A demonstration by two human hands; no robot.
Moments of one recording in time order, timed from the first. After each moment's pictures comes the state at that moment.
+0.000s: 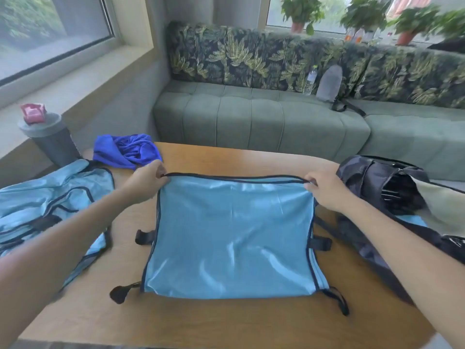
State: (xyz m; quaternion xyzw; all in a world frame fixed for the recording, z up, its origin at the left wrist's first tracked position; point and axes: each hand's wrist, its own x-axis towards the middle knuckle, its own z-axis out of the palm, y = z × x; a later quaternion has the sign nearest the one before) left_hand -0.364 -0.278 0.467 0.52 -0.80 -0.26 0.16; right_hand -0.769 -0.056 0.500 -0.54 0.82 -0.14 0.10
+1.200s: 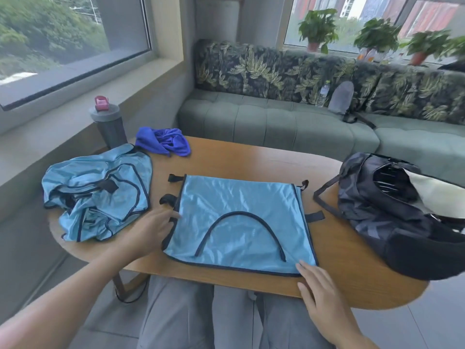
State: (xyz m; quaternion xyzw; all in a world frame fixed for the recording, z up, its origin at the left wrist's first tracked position) left_hand -0.229 -0.105 0.396 0.41 -0.87 -0.21 0.17; right_hand -0.610 0.196 0.354 -0.62 0.75 -0.22 0.04
